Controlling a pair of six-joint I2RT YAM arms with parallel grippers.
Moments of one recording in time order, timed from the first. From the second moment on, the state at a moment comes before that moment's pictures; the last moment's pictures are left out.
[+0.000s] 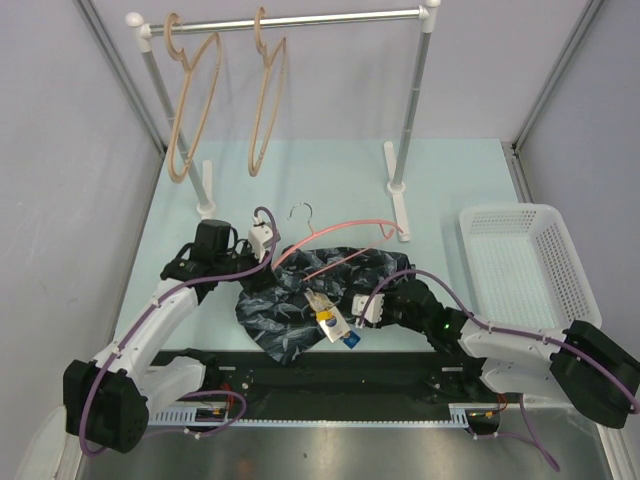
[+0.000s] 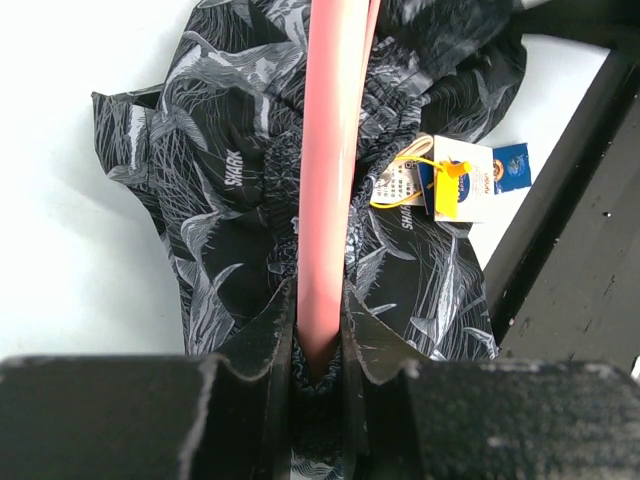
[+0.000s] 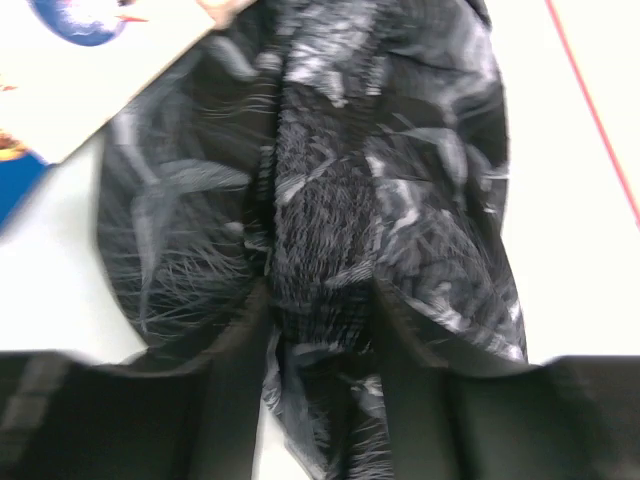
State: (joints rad) left arm -0.28 1.02 0.71 -0.52 0.66 0.31; right arm 0.91 1.08 0.26 0.28 0.00 -0.79
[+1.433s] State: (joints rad) left arm -0.24 1.07 0.71 -0.52 0.69 0.32; right arm 0.72 1.25 0.56 0.19 -0.10 -0.65
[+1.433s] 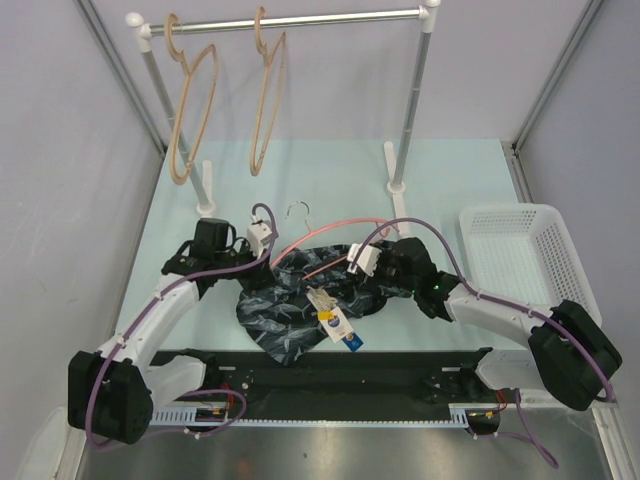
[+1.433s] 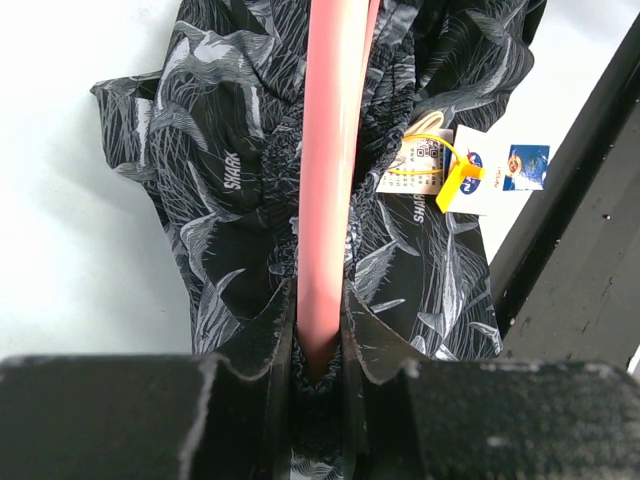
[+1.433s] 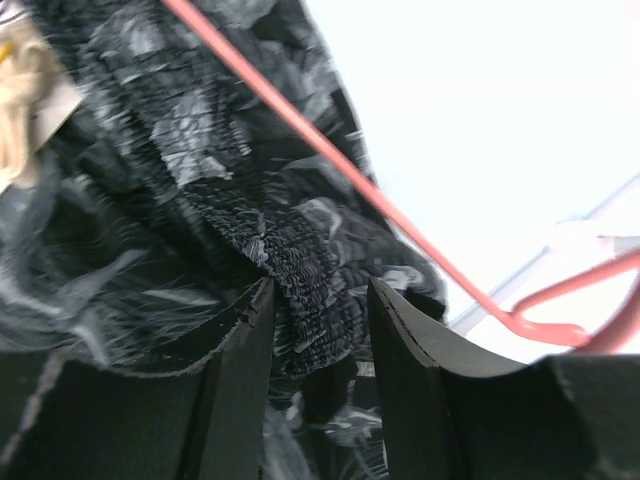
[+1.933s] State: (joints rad) left arm -0.20 1.12 0.76 -0.52 0.72 0.31; right arm 0.67 1.44 0.56 0.36 -0.06 -0.80
